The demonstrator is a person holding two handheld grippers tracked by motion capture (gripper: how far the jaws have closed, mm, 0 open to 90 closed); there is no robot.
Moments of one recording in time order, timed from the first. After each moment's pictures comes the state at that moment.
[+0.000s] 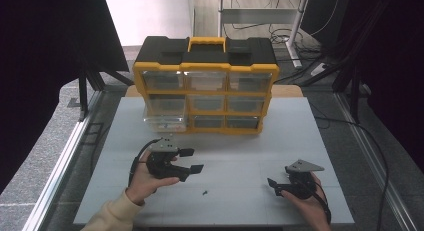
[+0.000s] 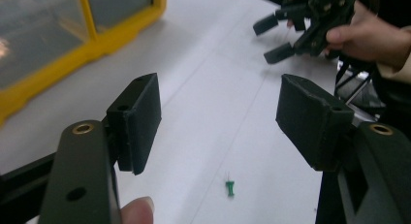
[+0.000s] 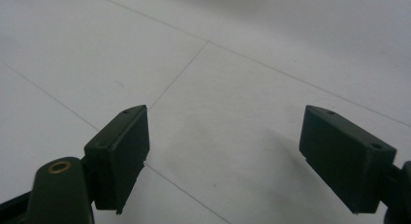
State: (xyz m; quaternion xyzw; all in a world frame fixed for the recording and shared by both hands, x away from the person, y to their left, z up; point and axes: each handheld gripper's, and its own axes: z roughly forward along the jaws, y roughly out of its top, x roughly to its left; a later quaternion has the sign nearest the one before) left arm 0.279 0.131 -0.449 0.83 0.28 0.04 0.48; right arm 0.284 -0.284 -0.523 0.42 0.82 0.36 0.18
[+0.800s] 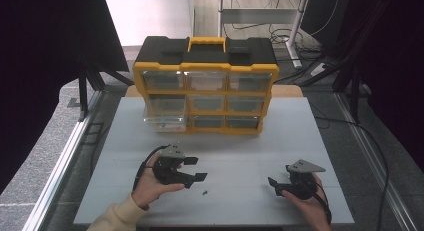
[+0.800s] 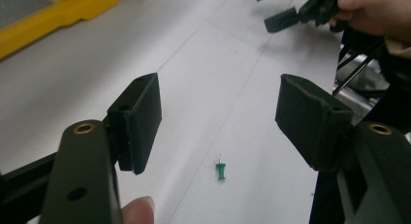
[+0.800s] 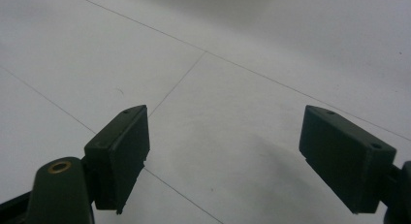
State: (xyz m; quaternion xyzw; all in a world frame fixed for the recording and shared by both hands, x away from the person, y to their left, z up) left arm 0.273 0.117 -0.466 0.85 0.28 0.02 0.44; right arm 0.282 -0.285 -0.518 0.41 0.81 0.37 0.19
